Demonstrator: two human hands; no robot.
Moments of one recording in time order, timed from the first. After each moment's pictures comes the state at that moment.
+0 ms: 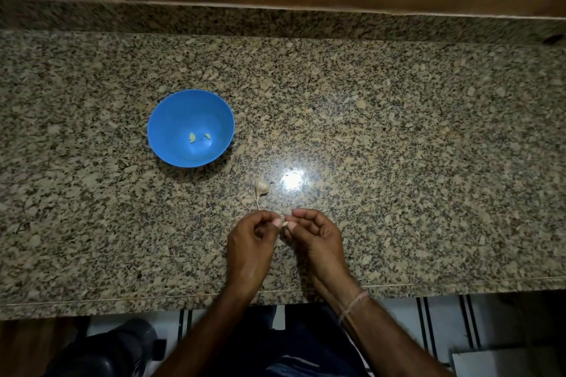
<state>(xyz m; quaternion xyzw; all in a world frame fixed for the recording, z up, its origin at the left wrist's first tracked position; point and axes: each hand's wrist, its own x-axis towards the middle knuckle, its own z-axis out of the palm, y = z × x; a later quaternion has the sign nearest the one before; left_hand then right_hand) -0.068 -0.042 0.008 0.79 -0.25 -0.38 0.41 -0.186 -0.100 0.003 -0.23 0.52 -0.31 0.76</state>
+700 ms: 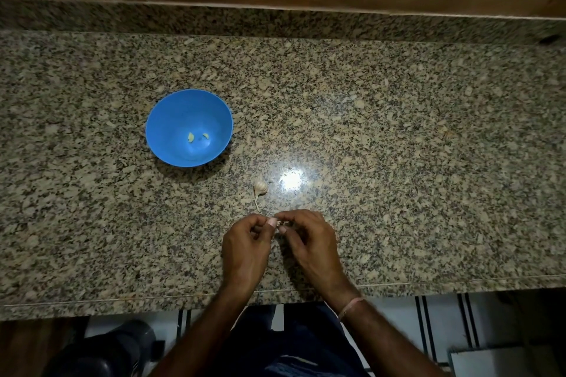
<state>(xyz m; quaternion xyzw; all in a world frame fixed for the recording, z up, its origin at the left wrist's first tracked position) -0.066 -0.040 0.005 0.82 -0.24 -0.37 0.37 -0.193 -0.102 -0.004 -0.71 0.47 -0.24 0.46</state>
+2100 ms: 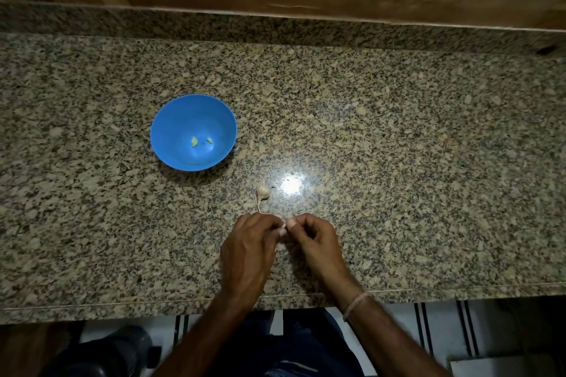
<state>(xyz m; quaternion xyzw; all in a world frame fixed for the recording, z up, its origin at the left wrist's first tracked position) -0.059 -0.037 0.012 0.80 -0.48 -0.20 0.29 -0.190 -0.110 -0.004 -0.54 0.51 -0.21 0.64</state>
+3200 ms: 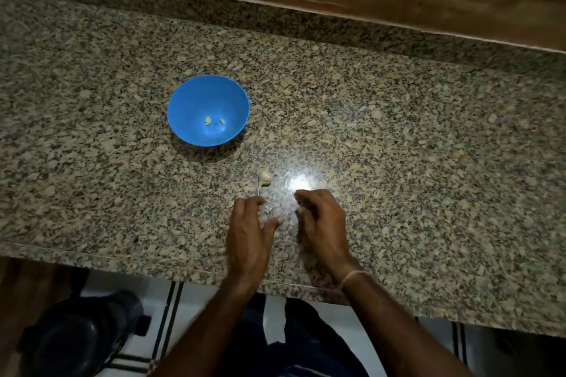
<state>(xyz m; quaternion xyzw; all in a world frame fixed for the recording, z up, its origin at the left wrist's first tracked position) -0.094 -0.038 -0.028 0.86 -0.32 -0.19 0.35 -0.206 -0.146 -0.010 -0.77 0.44 -0.20 0.43</state>
